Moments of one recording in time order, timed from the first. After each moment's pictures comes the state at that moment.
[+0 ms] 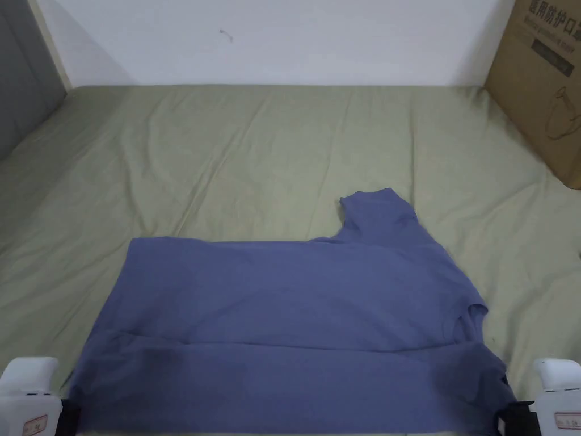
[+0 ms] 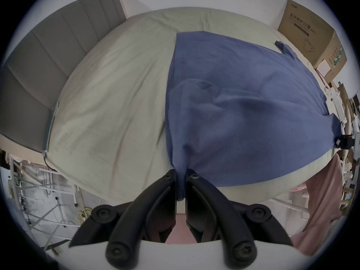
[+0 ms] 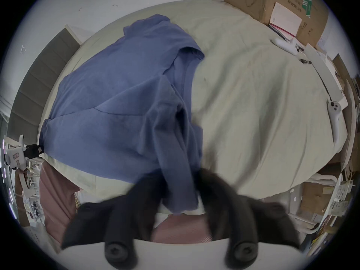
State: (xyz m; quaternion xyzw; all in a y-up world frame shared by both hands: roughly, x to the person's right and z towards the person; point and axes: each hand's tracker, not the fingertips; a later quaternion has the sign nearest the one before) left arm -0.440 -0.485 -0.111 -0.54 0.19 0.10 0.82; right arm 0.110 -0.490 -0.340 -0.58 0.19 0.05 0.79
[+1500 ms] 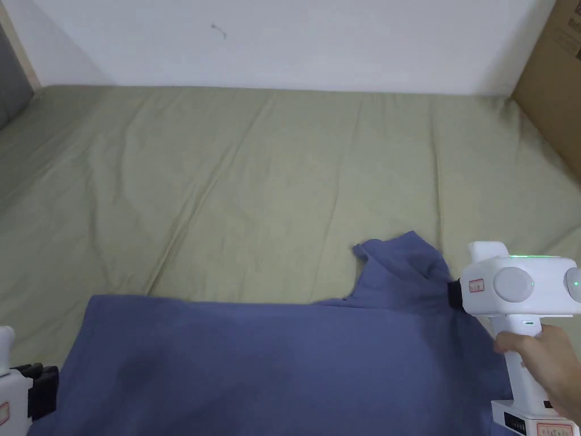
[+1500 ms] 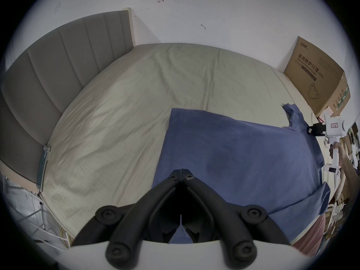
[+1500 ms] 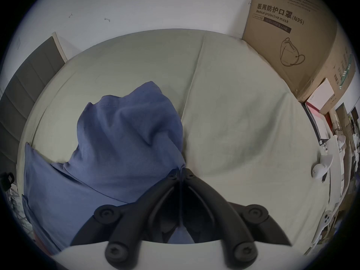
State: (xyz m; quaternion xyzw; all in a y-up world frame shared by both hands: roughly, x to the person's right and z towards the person) left arm -0.490 -0.440 -0.258 -0.43 0.24 0.13 0.86; right arm -0.057 -0.501 -0.631 -0.48 0.17 0.10 0.85
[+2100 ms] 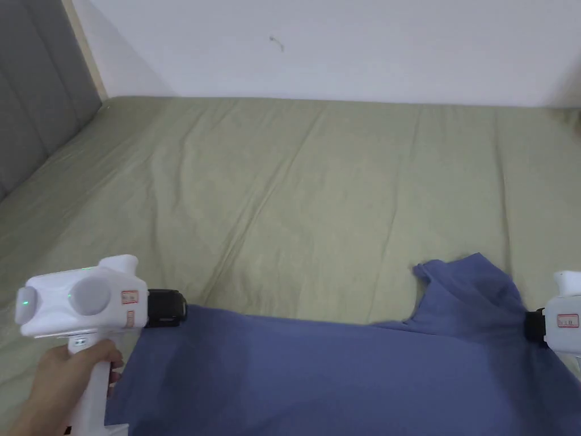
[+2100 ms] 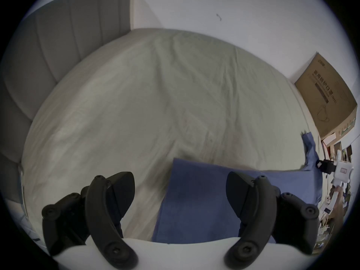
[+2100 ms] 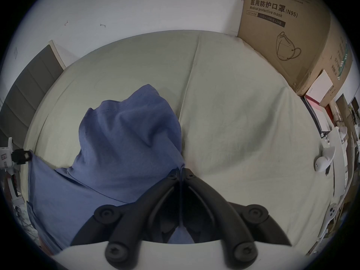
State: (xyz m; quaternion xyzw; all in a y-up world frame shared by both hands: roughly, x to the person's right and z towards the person) left arm -0.582 -0.505 -0.394 -0.48 0.20 0.20 0.83; right arm -0.053 -0.501 -0.632 -0.48 0.16 0.08 0.86
